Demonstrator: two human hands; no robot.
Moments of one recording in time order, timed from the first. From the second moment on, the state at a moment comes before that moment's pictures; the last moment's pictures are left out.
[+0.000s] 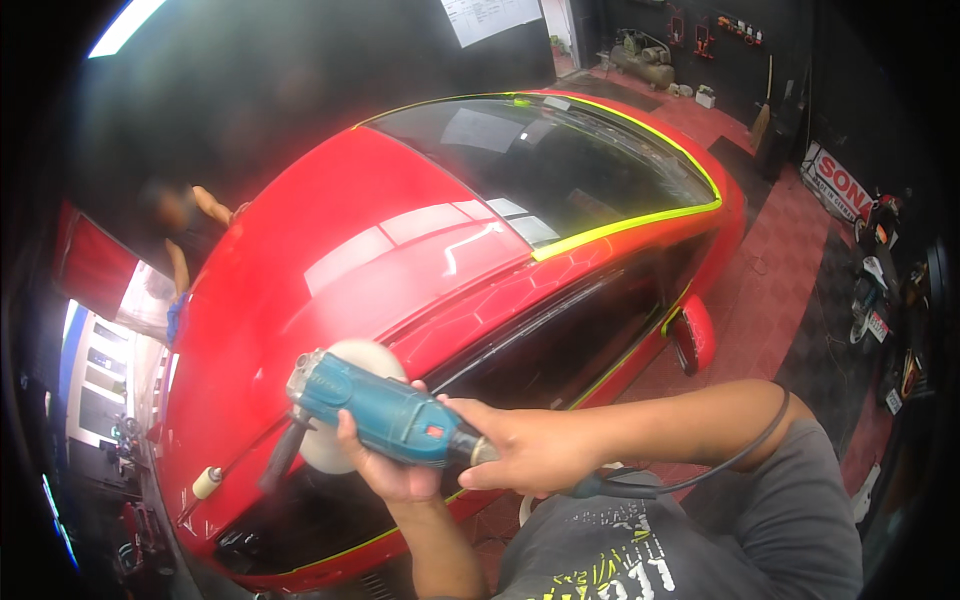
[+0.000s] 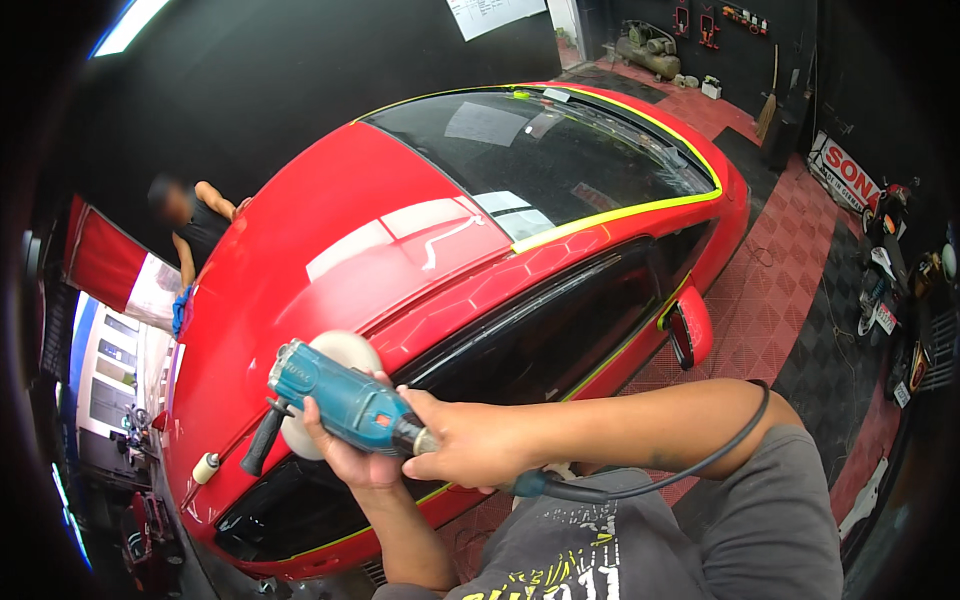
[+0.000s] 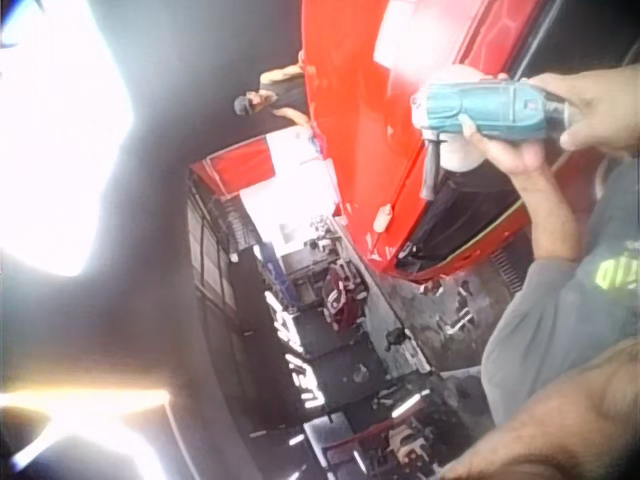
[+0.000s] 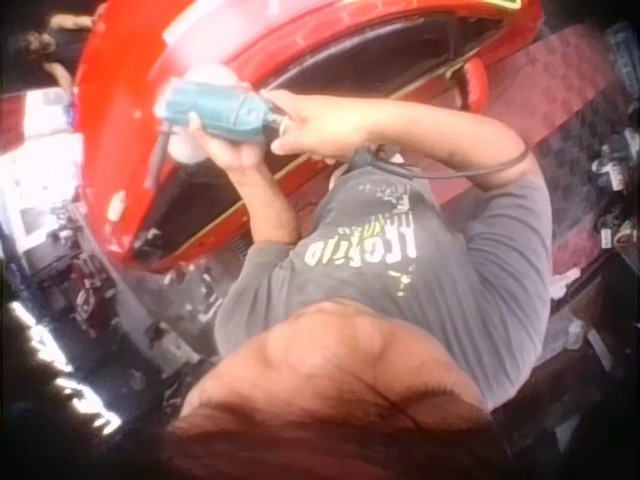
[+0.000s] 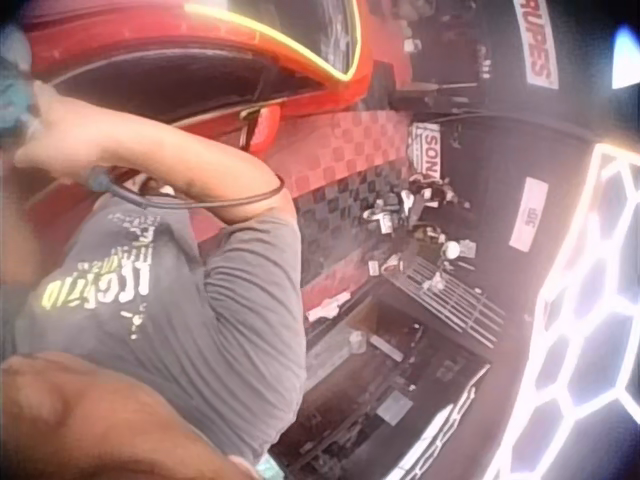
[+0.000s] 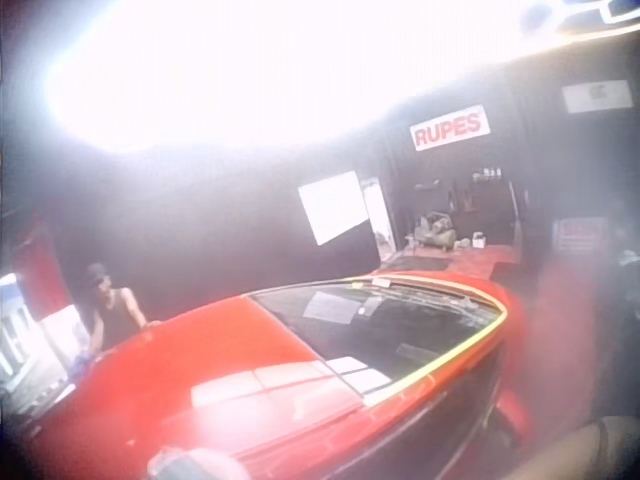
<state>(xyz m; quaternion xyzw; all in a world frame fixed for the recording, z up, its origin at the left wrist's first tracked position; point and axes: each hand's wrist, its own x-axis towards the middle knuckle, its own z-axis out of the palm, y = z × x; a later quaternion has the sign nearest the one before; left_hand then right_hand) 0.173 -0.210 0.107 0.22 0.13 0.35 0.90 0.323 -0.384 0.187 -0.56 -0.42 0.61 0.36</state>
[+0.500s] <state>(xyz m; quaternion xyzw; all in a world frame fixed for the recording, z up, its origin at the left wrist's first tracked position) 0.293 -0.265 0.070 0.31 0.15 0.17 0.92 0.360 -0.464 0.137 -0.59 -0.08 0.62 0.50</state>
